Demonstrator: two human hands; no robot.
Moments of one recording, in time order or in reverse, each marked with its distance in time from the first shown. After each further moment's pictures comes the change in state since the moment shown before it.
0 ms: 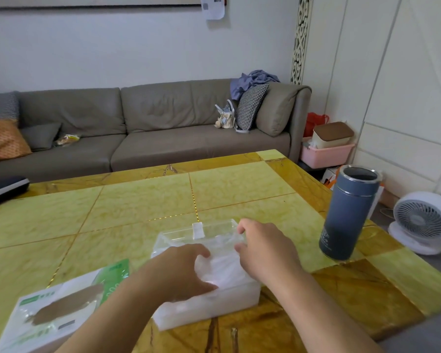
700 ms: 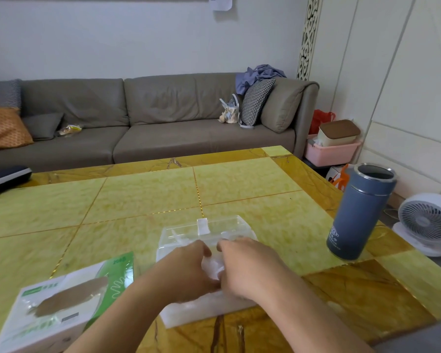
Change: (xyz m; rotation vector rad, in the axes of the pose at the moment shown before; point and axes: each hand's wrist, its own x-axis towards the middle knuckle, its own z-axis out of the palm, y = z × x) left_hand -0.002 -0.001 0.008 -0.145 -0.023 -0.015; right_hand -0.012 -0.039 0.009 -0.161 -0.354 -0.148
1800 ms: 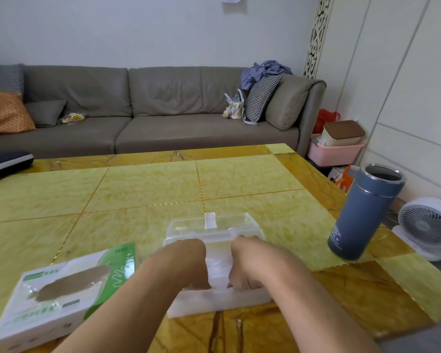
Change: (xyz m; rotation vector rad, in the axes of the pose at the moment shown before) left_hand 0.004 0.018 -0.009 0.382 -0.114 -0.117; right_hand 0.021 -0.006 -0.012 -0.035 -0.394 0.253
